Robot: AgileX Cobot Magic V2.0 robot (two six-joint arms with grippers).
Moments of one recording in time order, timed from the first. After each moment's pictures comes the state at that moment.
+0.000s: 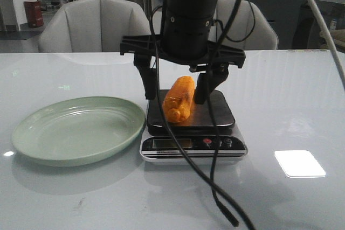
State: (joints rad) left arm -0.61 -0.01 -0.37 -0.07 0.65 -0.01; right arm 0.65 1.99 -1.56 -0.13 0.82 0.81
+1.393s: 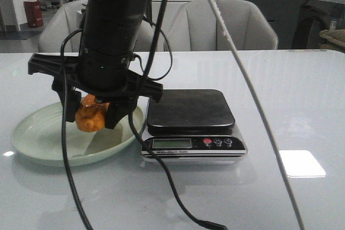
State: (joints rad) left arm -0.61 -0.01 -0.37 -0.07 0.65 -0.01; right arm 0.83 2.15 -1.70 -0.03 0.63 0.84
